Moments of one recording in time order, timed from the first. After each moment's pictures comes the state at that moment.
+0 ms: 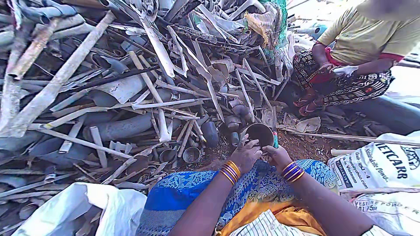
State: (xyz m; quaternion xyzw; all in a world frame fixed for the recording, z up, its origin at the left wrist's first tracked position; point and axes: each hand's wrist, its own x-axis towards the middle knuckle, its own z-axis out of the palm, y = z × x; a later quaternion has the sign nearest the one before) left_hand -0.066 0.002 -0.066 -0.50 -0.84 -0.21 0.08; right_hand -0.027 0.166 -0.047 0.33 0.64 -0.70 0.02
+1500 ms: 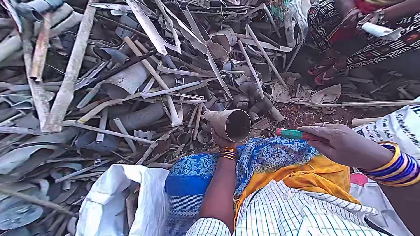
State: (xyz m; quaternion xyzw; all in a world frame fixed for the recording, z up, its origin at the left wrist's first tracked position) left_hand -0.088 -0.033 -0.135 0.14 -0.17 -0.97 0.05; right_hand 0.062 0.227 0.039 -0.18 0.96 -0.20 -0.06
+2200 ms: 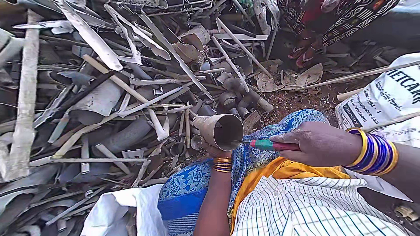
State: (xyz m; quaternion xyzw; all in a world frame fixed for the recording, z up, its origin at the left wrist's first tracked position) left_hand -0.061 -0.037 -0.130 0.11 -0.18 -0.98 -0.01; right_hand 0.068 0.184 0.070 -0.16 0.97 -0.16 0.12
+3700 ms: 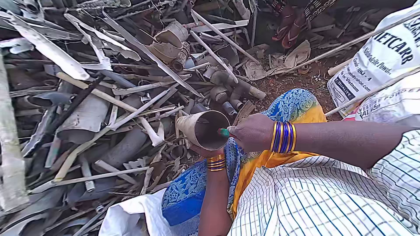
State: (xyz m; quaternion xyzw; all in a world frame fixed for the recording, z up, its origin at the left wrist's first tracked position) left_hand -0.057 -0.059 -0.145 0.01 -0.18 -0.98 0.02; right_hand 0.024 0.099 0.045 -0.14 0.96 -0.11 0.22
